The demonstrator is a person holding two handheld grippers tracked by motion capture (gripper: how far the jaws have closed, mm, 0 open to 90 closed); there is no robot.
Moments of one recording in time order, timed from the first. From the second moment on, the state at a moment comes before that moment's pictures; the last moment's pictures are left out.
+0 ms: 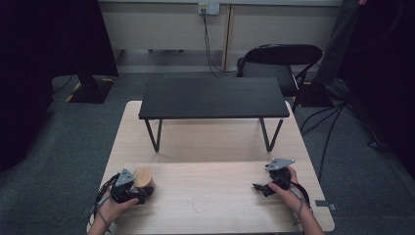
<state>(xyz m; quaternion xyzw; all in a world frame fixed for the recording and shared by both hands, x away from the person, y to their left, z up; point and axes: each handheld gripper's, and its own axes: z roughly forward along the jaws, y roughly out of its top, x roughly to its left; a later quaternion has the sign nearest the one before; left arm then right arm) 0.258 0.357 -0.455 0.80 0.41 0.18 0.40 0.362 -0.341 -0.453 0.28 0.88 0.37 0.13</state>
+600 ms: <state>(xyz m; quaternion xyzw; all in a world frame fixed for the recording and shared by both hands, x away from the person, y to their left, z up) 0.258 0.356 -0.449 0.82 0.37 0.18 0.40 0.362 -0.341 -0.453 0.28 0.88 0.37 0.13</state>
